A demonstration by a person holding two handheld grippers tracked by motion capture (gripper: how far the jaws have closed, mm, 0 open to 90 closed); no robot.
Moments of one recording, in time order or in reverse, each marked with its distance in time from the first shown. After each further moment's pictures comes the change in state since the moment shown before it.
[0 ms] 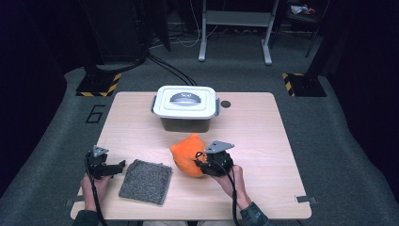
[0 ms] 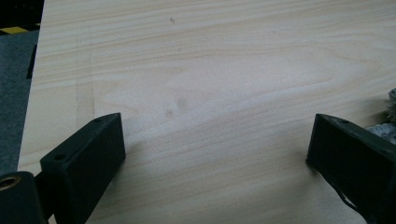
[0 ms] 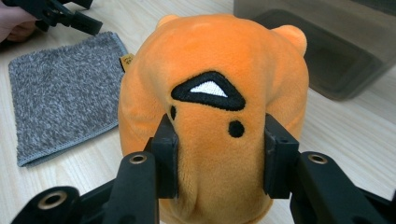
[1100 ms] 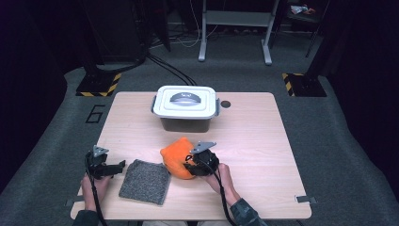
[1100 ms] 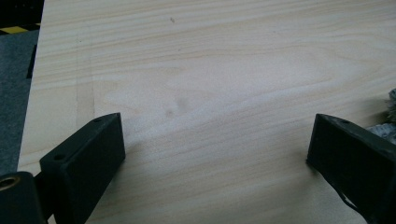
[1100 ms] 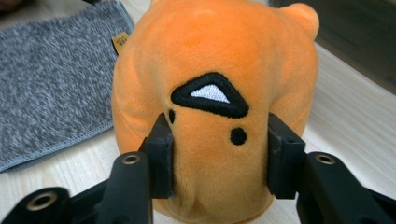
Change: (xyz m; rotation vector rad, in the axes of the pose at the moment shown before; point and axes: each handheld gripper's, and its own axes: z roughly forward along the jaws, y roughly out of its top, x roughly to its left) left arm 0.000 0.000 0.000 0.001 0.000 0.000; right arm 0.011 0.002 0.051 0.097 0.061 -0.026
